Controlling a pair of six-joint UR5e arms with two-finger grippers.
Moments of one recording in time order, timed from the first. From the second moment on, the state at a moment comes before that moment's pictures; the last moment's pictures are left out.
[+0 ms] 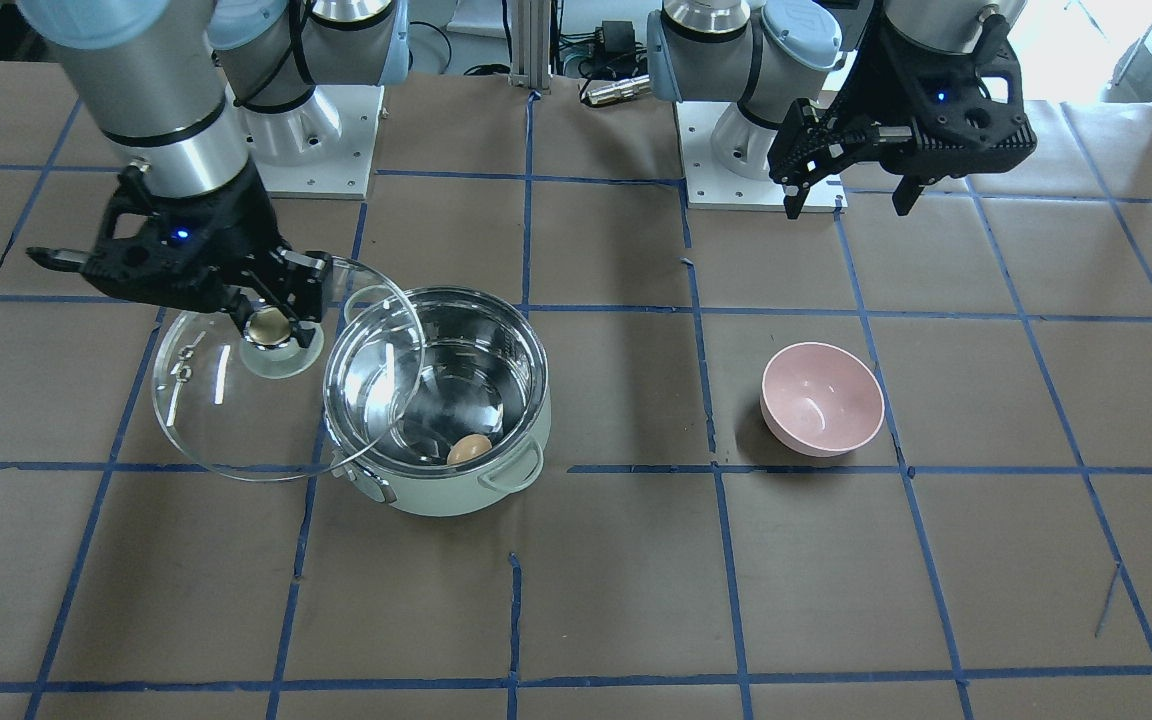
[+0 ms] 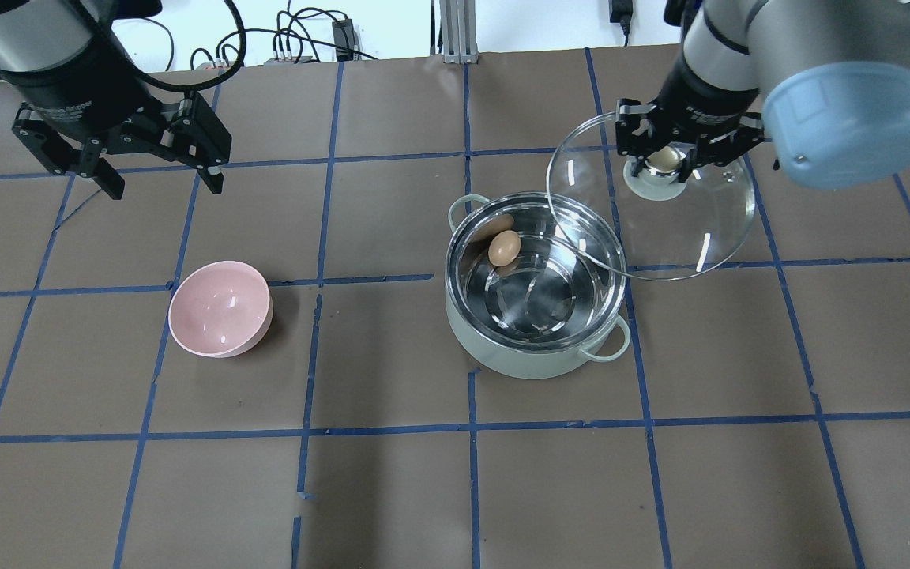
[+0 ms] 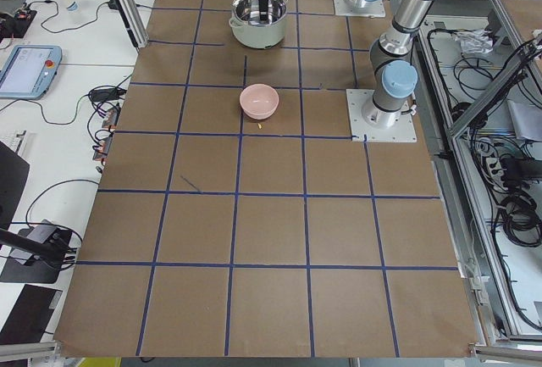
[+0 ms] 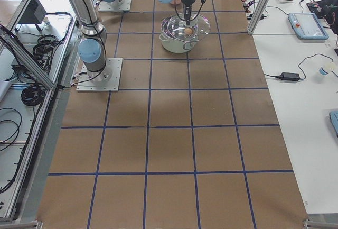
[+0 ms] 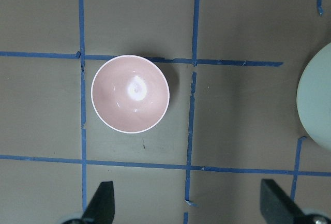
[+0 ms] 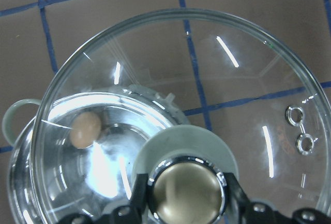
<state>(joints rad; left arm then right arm) -1.54 -1.53 -1.49 -1.70 1.61 -0.01 1.65 -1.50 1.65 -1.83 -1.55 0.27</state>
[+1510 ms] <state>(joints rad) -1.52 -1.53 -1.48 -1.68 1.58 0.02 1.84 -1.41 1.75 -1.99 -1.57 0.46</state>
